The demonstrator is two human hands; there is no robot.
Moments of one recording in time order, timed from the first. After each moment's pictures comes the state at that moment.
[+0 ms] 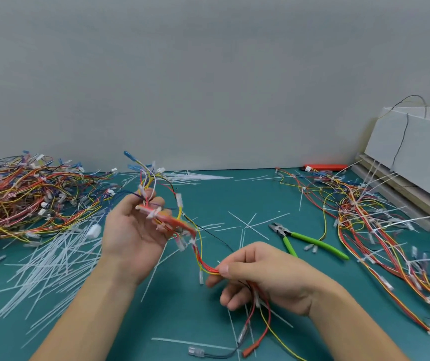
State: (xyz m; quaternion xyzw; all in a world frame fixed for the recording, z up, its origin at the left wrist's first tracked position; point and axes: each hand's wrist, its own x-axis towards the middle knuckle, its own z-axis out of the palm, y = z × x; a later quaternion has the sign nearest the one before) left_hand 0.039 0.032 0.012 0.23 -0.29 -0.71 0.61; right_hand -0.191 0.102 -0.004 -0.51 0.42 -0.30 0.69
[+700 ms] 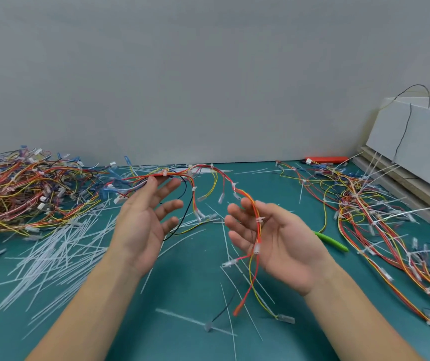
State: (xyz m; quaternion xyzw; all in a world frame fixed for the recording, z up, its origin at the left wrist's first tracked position) left_hand 0.024 0.038 0.016 0.34 -0.39 -0.60 0.61; right_hand -0.198 0.093 0.015 -0.24 0.27 -0.53 0.77
